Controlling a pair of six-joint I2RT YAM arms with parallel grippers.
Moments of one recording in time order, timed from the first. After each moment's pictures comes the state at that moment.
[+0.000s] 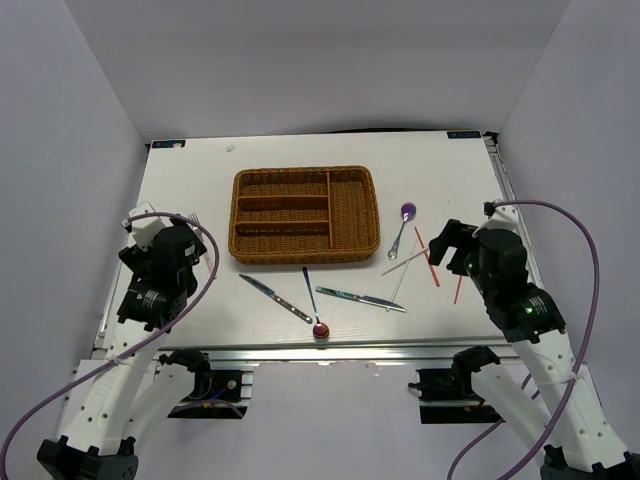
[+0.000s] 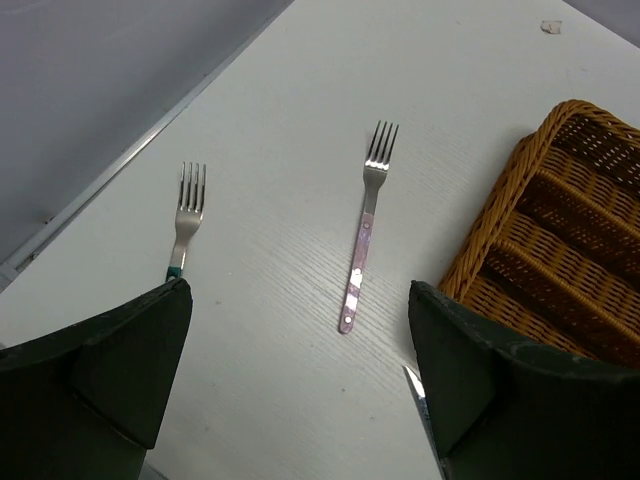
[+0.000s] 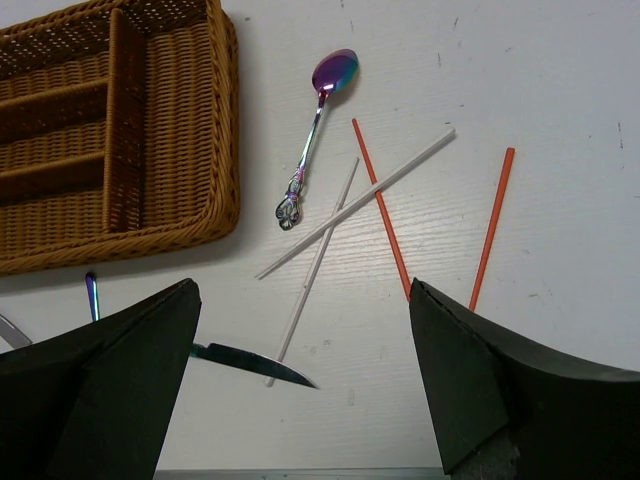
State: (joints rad) left arm -0.28 0.72 0.81 -0.66 -0.79 -0.54; right arm 0.36 0.63 0.82 -0.65 0.22 0.39
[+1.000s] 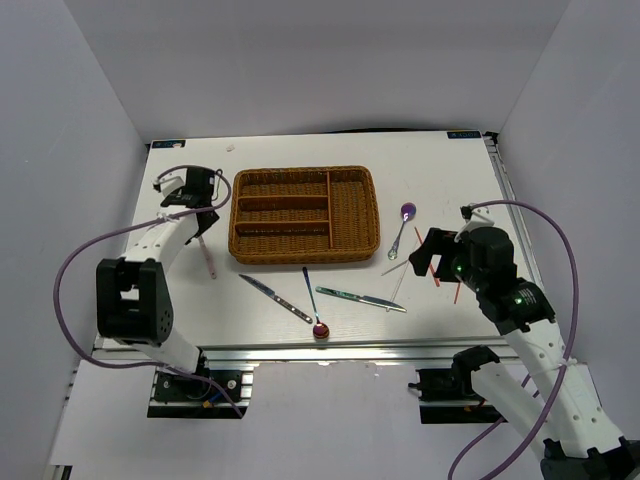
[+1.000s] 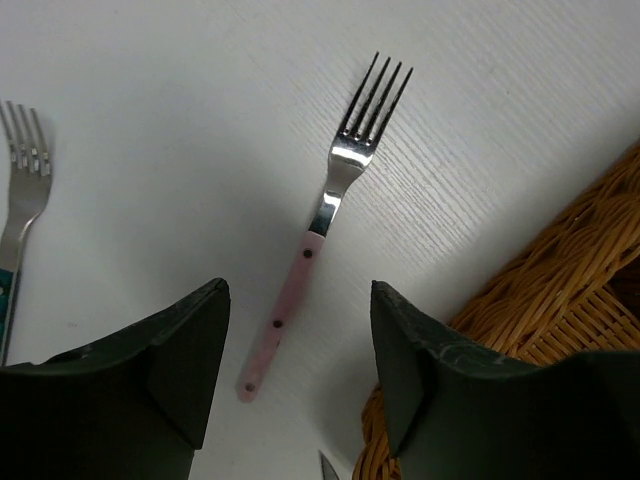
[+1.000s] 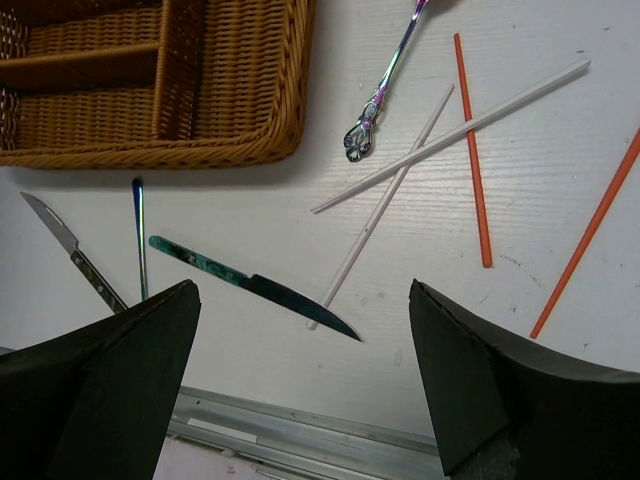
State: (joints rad) left arm -0.08 1.57 1.14 -0.60 -0.59 -0.75; right arm 0.36 0.68 0.78 -0.66 -0.01 0.39
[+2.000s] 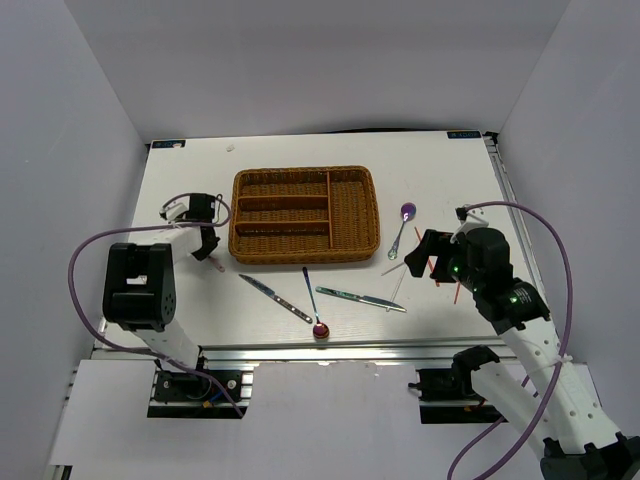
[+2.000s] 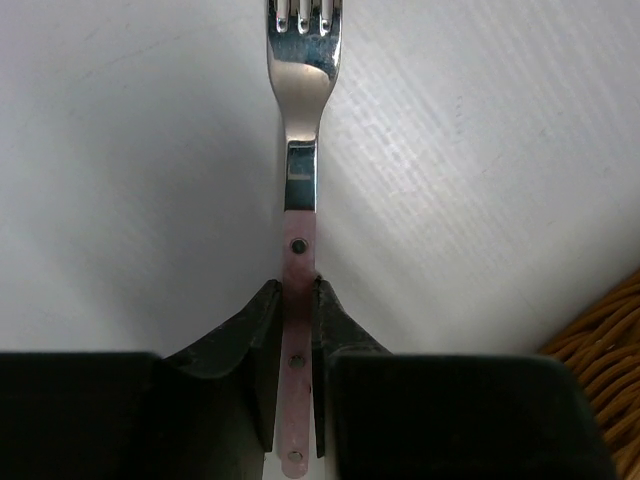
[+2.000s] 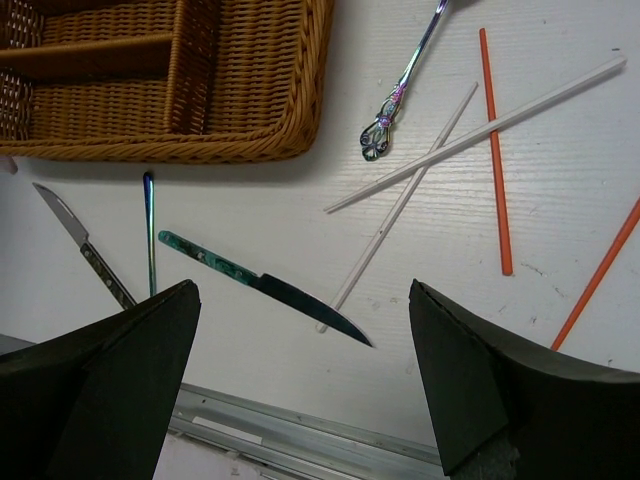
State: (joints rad) left arm -0.04 1.71 0.93 -0.31 -0.47 -0.81; right arm 0.36 0.69 0.74 -0.61 -0.05 0.39
